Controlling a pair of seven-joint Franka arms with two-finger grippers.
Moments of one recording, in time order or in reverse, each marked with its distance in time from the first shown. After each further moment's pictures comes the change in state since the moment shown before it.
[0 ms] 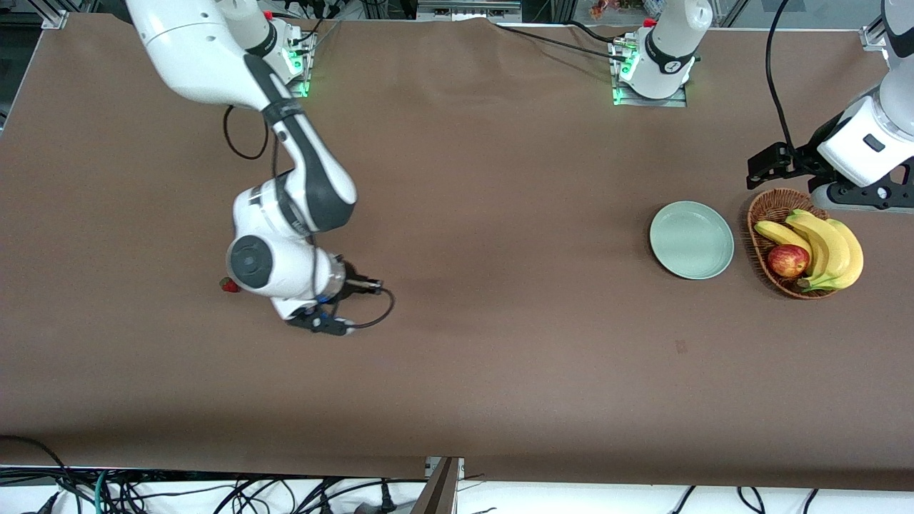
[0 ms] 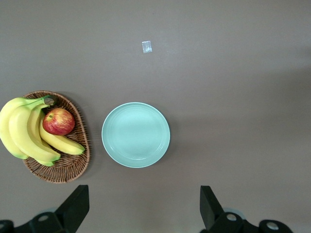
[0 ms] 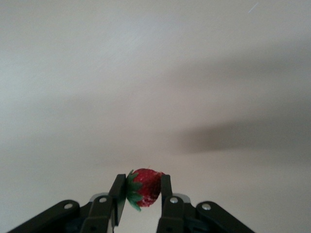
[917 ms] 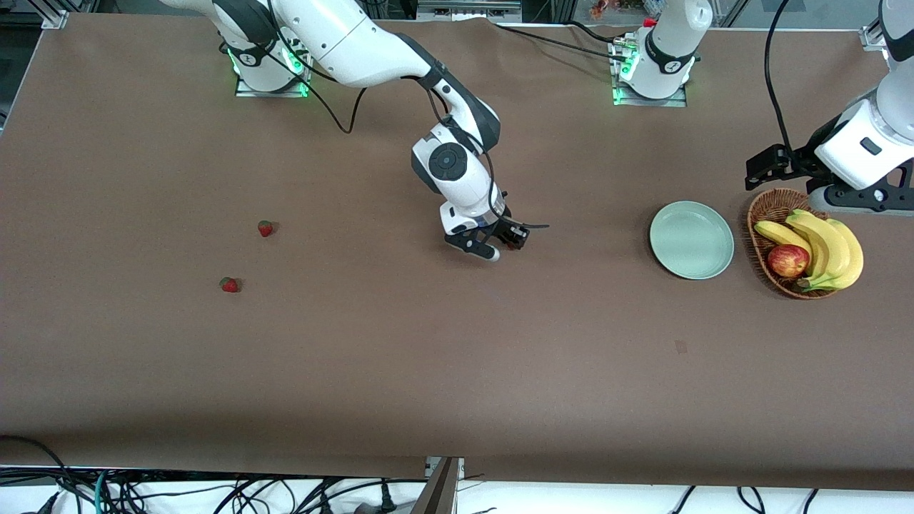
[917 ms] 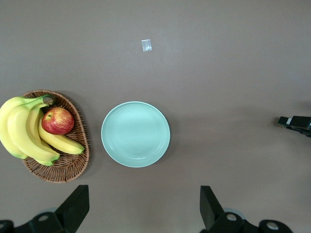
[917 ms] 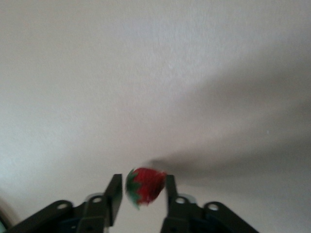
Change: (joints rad) left arm 0.000 0.013 0.001 -0.001 0.000 -0.001 0.000; right arm 0.422 0.207 -0.007 0.006 0.001 0.591 0.578
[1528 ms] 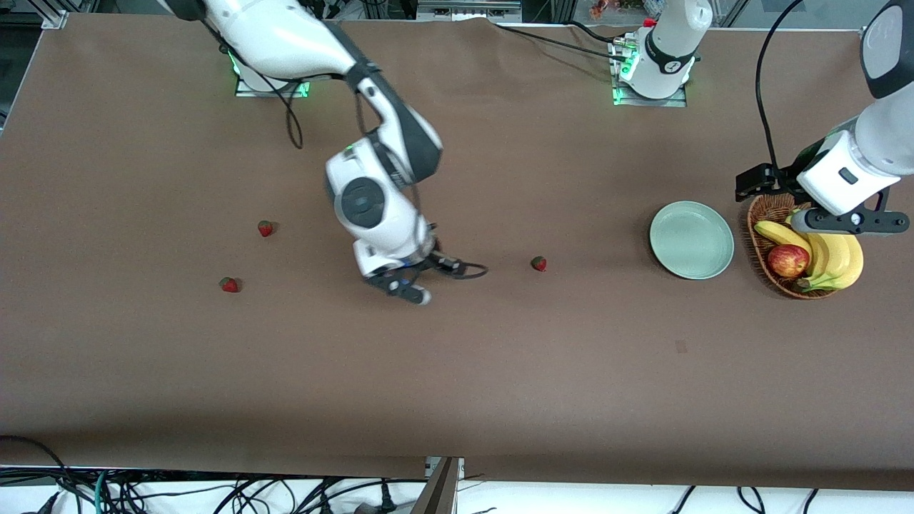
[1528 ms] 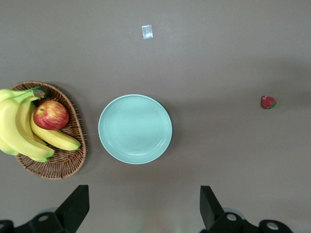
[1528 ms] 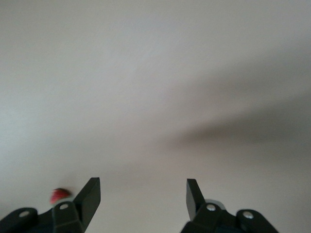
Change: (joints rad) left arm 0.001 0.058 0.003 -0.014 0.000 0.005 -0.007; right arm -0.249 -0.213 -0.090 0.057 0.000 -0.572 -0.381
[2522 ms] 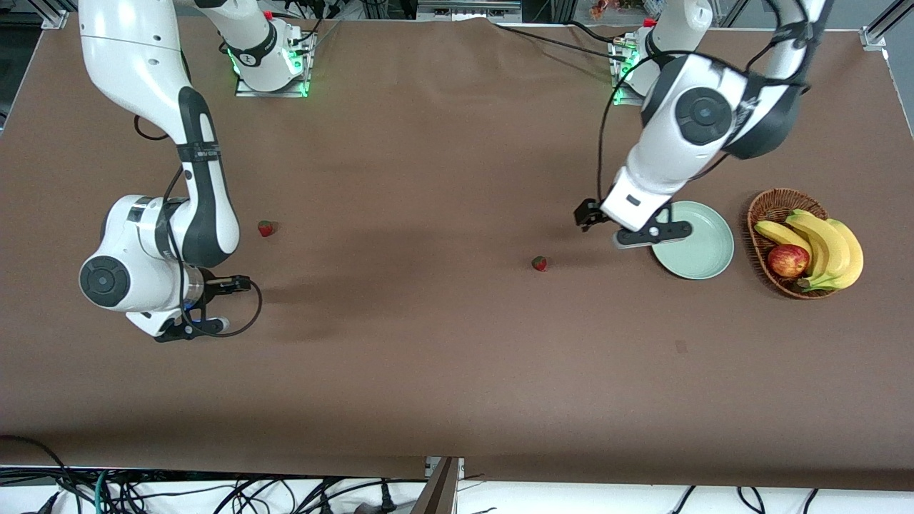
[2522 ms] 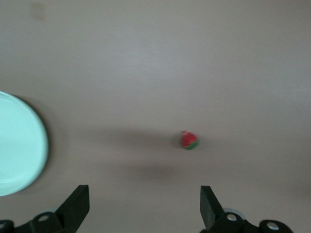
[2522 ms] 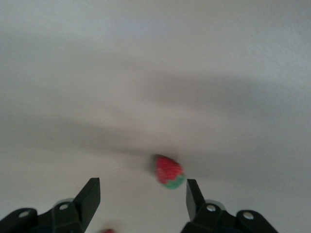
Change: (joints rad) left arm -0.030 0.102 -0.371 -0.331 -0.005 0.617 -0.618; right arm -0.141 -0.039 -0.454 -0.323 0.016 -0.042 -1.091
